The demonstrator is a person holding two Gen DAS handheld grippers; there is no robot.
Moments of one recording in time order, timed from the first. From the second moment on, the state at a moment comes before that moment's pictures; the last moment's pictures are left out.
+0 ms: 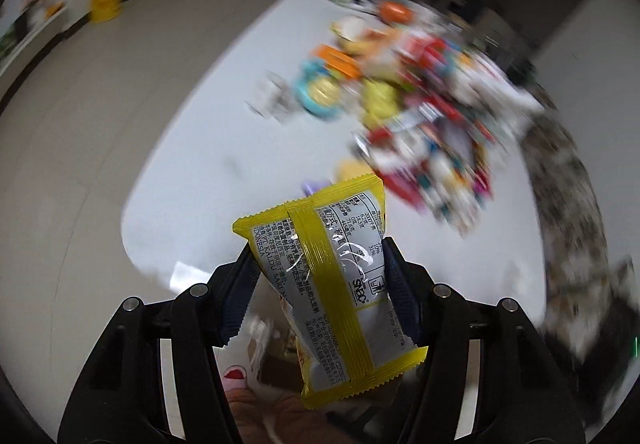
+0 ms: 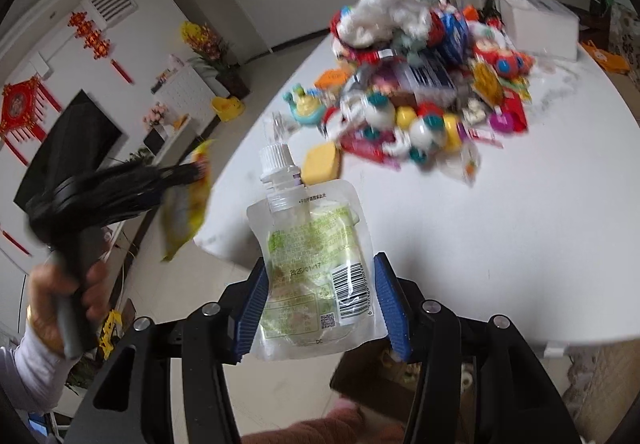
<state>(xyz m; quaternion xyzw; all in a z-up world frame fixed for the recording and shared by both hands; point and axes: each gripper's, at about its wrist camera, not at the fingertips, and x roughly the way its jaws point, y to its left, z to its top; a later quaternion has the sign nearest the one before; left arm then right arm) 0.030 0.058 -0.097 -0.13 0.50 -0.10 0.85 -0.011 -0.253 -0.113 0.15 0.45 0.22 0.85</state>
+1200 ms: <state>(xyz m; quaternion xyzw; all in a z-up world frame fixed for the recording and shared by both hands) -0.039 -0.069 -0.460 0.04 0.74 -0.10 0.66 -0.078 -0.306 -0.424 0.16 0.68 0.01 0.71</state>
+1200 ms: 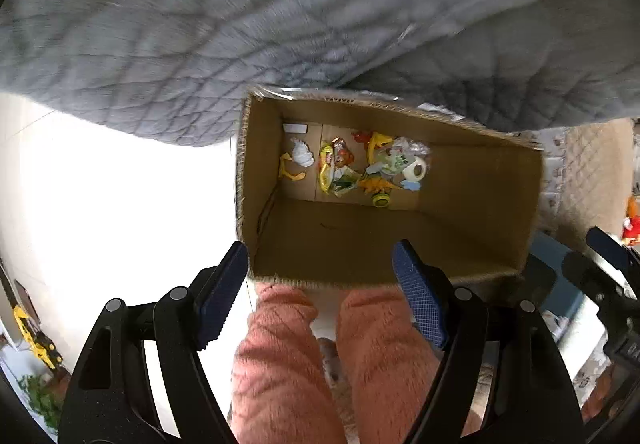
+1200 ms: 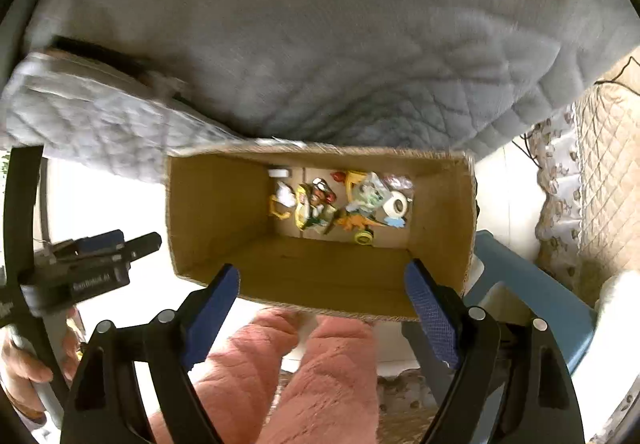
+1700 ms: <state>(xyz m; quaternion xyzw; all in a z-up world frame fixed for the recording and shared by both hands) 0.013 0.016 -0.166 -0.01 0.48 -0.11 0.87 -0.088 -0.265 -0.231 0.20 0.57 0.10 0.79</state>
